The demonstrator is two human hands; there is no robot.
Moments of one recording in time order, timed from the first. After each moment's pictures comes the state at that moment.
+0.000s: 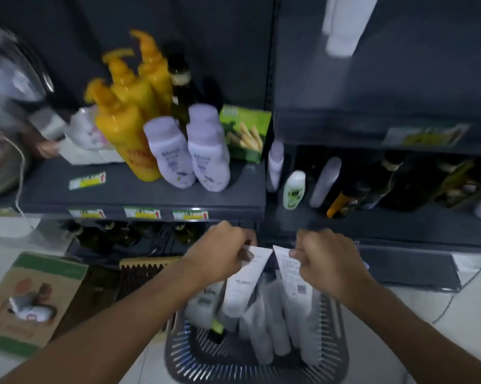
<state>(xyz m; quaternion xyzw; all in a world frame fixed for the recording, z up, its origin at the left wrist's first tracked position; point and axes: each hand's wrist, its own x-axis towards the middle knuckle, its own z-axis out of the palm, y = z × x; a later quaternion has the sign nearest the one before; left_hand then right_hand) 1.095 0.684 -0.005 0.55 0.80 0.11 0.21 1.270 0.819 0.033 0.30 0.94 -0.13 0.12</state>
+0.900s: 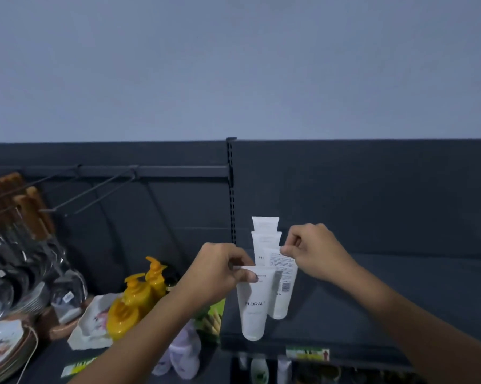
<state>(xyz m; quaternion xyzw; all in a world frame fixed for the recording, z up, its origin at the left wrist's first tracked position) 1.094 0.819 0.367 0.54 0.76 0.35 0.04 1.248 0.993 0.397 0.29 0.92 -0.22 -0.18</state>
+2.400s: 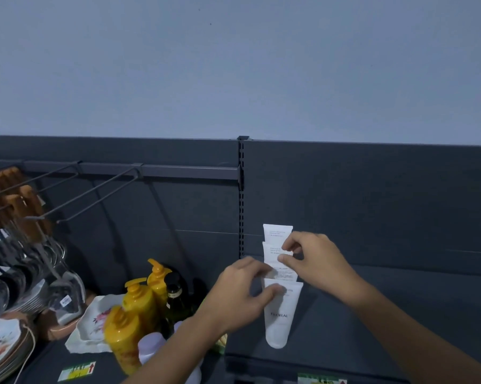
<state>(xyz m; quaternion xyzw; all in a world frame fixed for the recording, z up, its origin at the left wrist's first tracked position) 1.078 0.857 0.316 0.55 0.75 0.37 -0.01 1.197 1.020 0.370 0.25 0.93 -0.19 -0.19</state>
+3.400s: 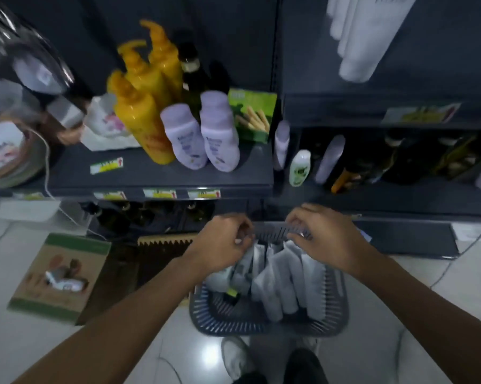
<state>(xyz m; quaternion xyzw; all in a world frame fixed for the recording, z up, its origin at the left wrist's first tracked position) 1.111 0.639 0.004 0.48 0.82 0.17 0.26 1.283 0.810 0.021 0.20 0.95 -0.22 0.02</state>
